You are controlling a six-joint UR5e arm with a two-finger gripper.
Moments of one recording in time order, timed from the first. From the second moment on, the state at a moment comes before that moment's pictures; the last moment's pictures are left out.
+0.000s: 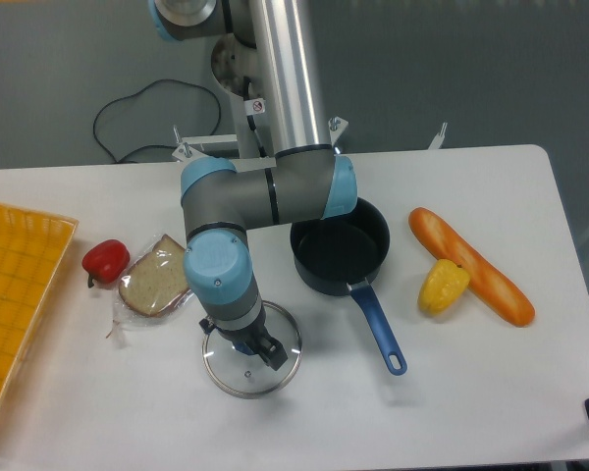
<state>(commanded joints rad) 2.23 -2.13 -1.50 -1.08 1.62 0.93</state>
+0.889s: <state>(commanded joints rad) 2.21 -2.14 -1.50 -1.08 1.62 0.88</state>
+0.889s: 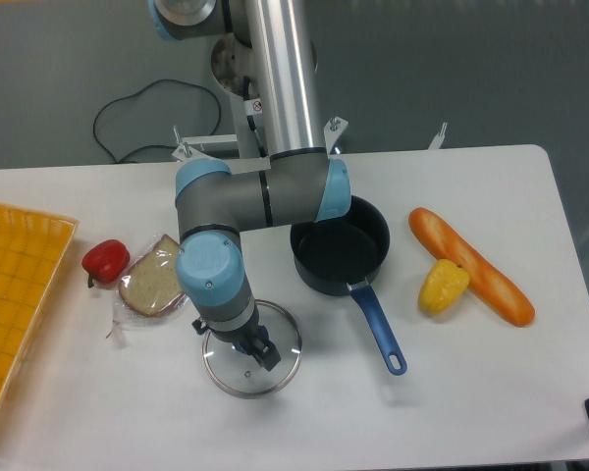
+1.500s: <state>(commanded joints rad) 2.19 -2.15 -1.50 -1.05 1.62 0.81</state>
